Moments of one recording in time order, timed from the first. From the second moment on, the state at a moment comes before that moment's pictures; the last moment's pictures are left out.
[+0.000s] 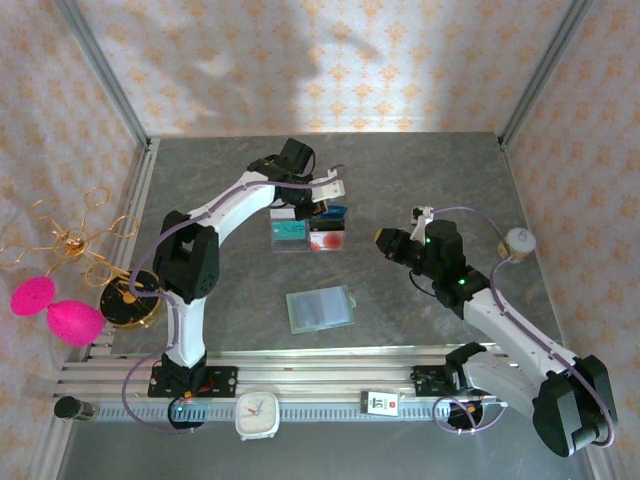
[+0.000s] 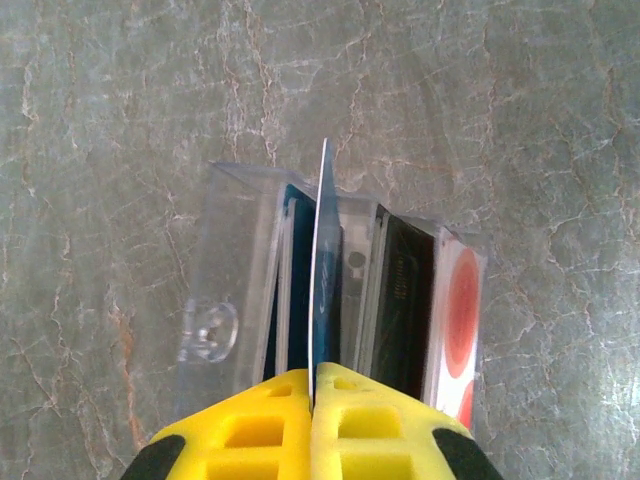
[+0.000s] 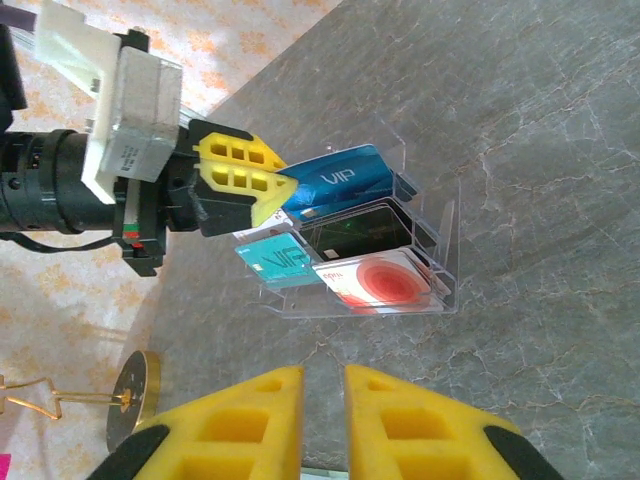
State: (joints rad) left arm -0.43 2.02 1.71 -0.74 0.36 0.82; right arm 0.41 0.96 0.54 0.00 -0.29 0.79
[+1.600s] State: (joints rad) left arm -0.49 0.88 0.29 0.41 0.18 -0.78; right arm 1.19 1.63 0.77 -0.05 0.20 0.60
